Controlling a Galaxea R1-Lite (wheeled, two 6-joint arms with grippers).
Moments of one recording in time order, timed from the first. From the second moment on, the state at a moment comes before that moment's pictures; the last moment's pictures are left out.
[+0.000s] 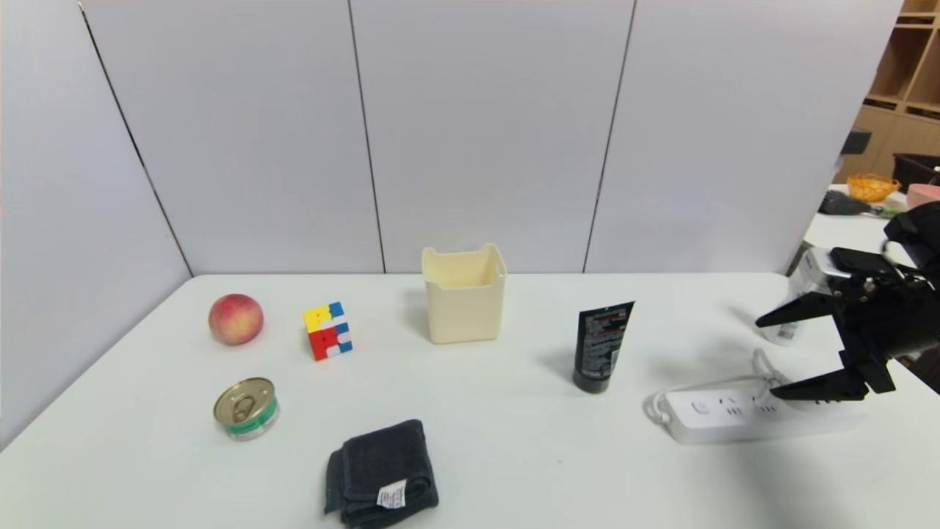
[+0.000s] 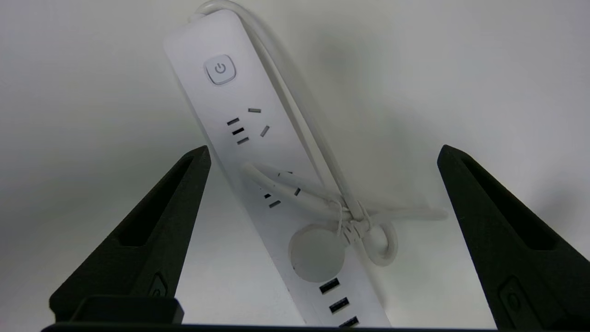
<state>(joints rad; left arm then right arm) 0.00 0.00 0.00 0.00 0.00 0.02 -0.27 1.84 -1.30 0.74 0.69 -1.43</state>
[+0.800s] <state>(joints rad) 0.00 0.00 0.00 0.00 0.00 0.02 -0.25 1.91 -1.30 0.77 0.68 -1.63</state>
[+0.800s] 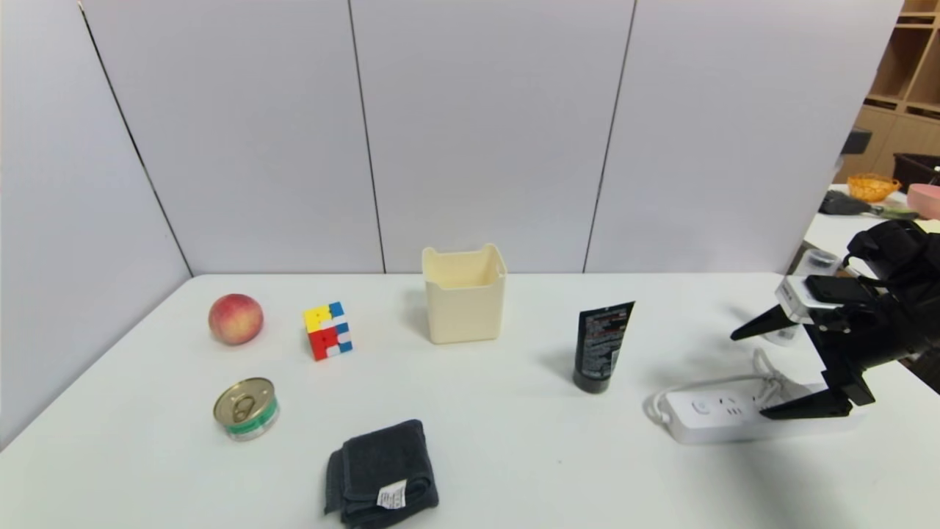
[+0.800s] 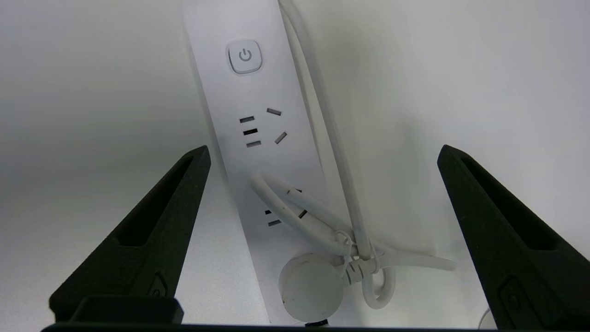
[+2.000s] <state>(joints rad) 0.00 0.00 0.00 0.00 0.00 0.02 -0.25 2.02 -1.31 0.77 0.58 -1.66</state>
